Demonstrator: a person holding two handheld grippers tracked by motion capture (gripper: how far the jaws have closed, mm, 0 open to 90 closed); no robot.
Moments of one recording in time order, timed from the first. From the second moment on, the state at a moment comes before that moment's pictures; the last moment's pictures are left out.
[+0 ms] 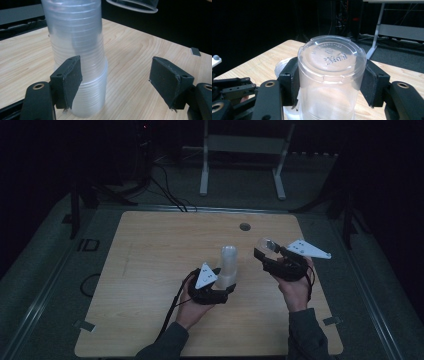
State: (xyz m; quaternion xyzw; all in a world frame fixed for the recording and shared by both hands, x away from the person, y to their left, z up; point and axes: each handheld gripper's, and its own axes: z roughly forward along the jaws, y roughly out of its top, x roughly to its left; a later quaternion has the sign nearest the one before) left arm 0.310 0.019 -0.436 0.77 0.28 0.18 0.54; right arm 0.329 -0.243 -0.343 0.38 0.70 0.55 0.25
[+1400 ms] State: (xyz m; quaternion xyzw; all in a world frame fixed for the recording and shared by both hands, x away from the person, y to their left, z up) left arm 0.303 -0.006 -0.428 0.78 0.24 0.17 0.56; right arm 0.317 -0.262 -0.380 0.43 0.68 0.57 0.19
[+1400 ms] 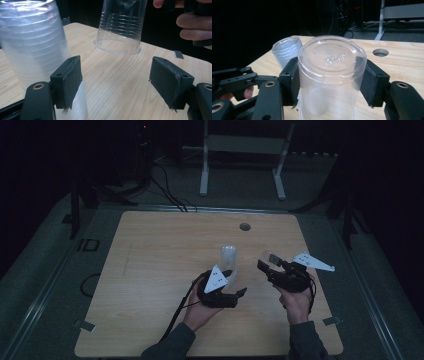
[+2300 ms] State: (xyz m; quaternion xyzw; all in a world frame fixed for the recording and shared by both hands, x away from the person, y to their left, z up) left arm 0.306 -0.030 -0.425 0.78 0.23 0.18 0.56; right arm 0.317 -0.268 -0.398 0.45 0.66 0.58 0.13
